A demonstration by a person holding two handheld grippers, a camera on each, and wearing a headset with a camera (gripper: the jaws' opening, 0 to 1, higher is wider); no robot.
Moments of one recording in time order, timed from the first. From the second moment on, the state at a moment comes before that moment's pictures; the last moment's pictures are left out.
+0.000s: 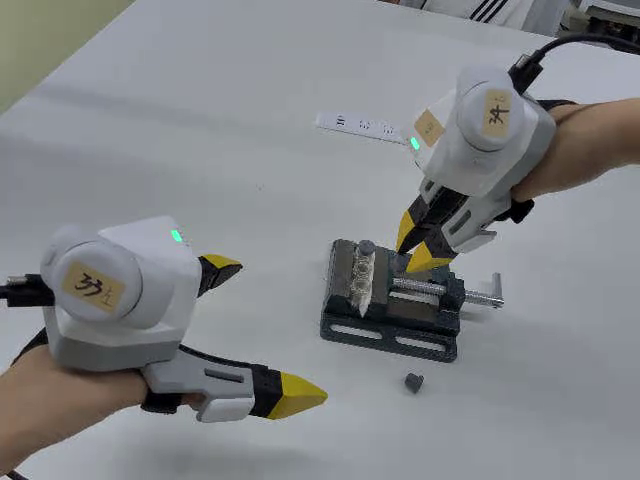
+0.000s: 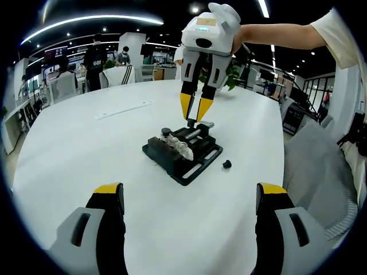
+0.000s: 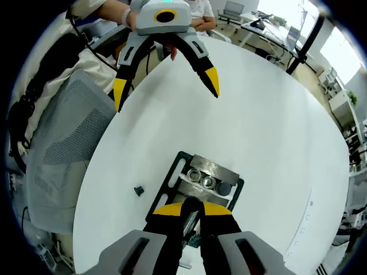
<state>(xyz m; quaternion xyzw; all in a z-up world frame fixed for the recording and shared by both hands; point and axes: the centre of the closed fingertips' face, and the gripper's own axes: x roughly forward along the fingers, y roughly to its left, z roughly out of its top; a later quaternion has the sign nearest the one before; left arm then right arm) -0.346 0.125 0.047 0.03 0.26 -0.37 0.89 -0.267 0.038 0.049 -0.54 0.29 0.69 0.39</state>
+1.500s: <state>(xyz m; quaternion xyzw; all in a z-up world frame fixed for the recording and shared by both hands) -0.348 0.130 0.038 0.01 0.27 -0.36 0.89 -0.259 0.068 0.030 -0.59 0.24 0.70 0.31</state>
